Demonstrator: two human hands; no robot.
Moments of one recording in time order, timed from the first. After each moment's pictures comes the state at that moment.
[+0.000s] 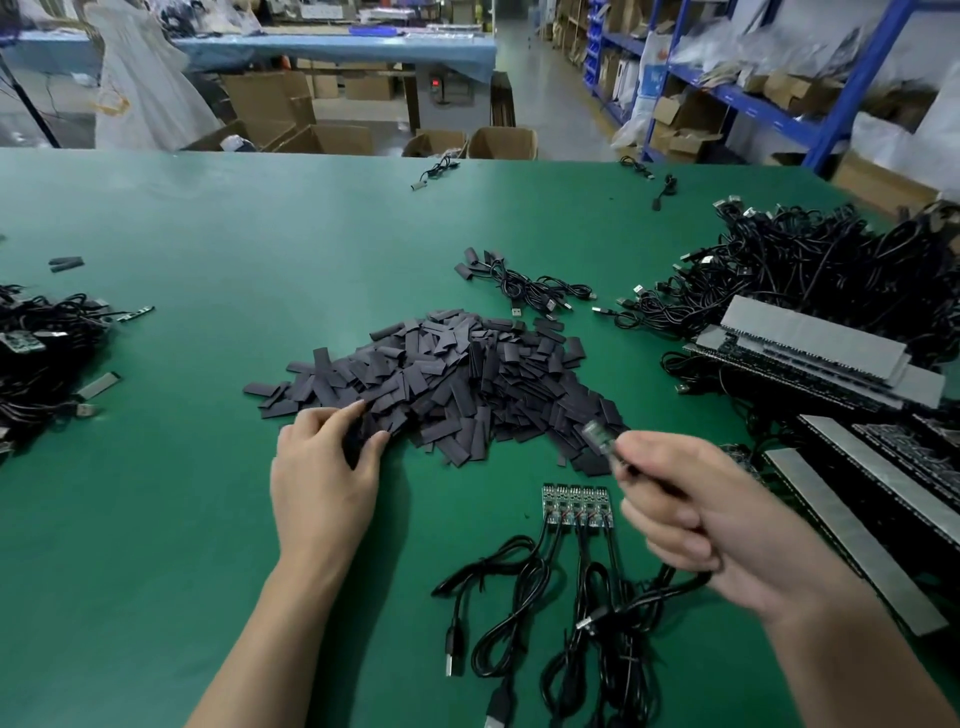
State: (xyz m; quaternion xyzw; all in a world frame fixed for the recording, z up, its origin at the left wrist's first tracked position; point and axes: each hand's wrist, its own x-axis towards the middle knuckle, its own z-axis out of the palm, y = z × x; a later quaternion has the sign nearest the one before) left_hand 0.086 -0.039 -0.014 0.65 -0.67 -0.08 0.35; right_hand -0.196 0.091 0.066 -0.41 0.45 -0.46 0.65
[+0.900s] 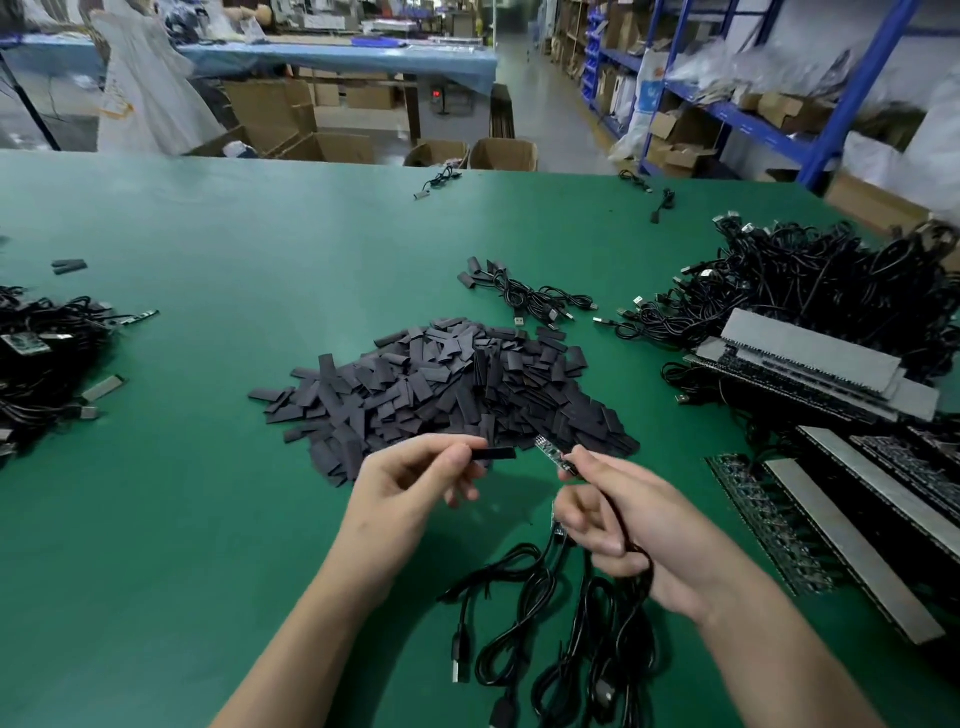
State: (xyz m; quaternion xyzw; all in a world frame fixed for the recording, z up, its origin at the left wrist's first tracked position) left_hand 0.056 0.000 0.011 0.33 -0.61 -0.55 0.46; right_hand -0.165 0.070 0.039 -0.32 0.49 -0.45 0.67
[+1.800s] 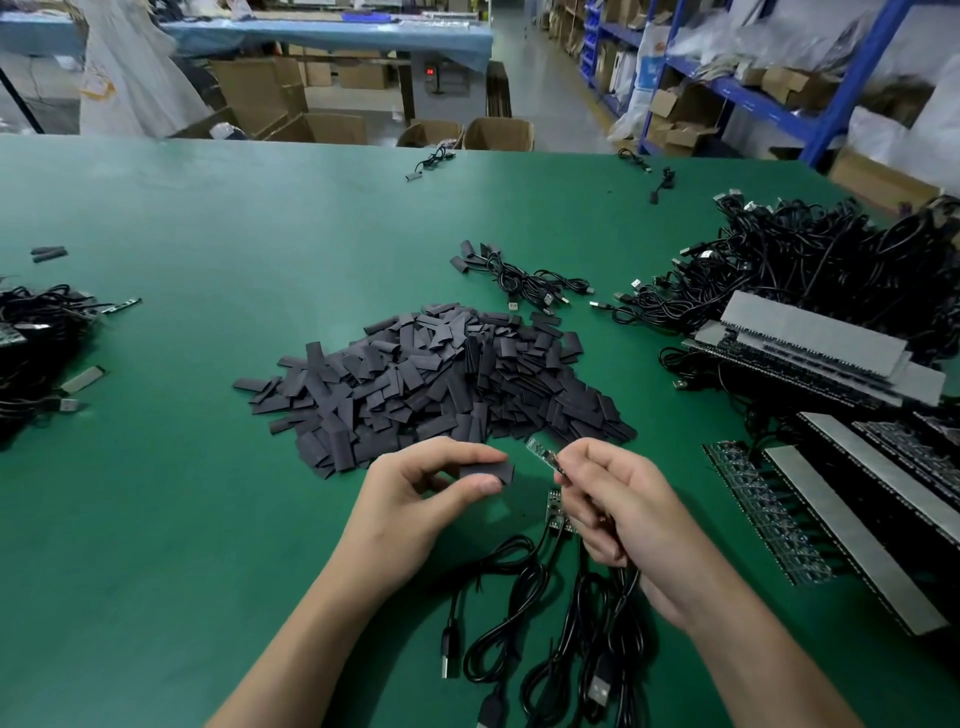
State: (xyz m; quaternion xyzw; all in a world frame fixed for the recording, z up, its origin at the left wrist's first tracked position) left_hand 0.048 0.004 0.007 0.36 -0.67 -0.51 0.40; right_hand -0.159 0.077 0.026 -0.44 0.52 -0.50 0.54
